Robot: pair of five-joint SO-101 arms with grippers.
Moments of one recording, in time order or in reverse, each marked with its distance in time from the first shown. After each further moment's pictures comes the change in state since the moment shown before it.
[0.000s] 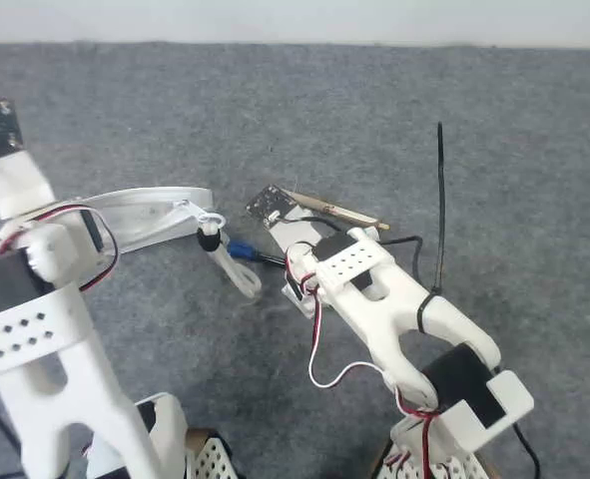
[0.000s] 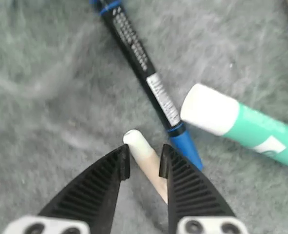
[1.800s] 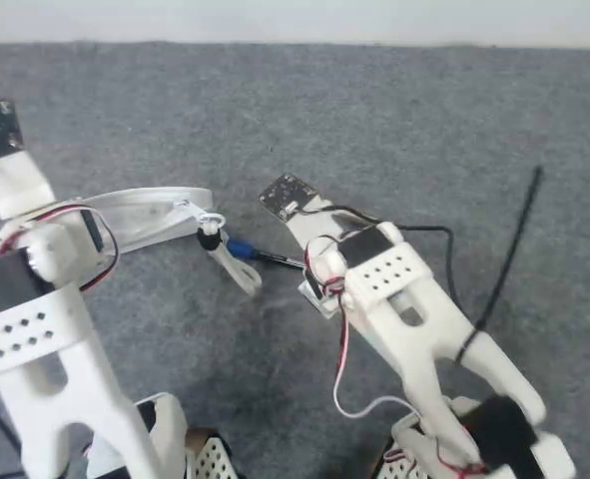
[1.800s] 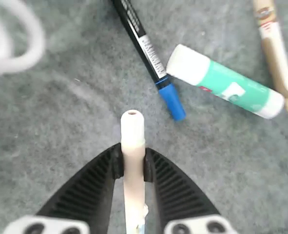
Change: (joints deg) left arm 0.0 0.0 0.0 0.0 0.0; right arm 2.3 -19.9 0.1 15.6 -0.4
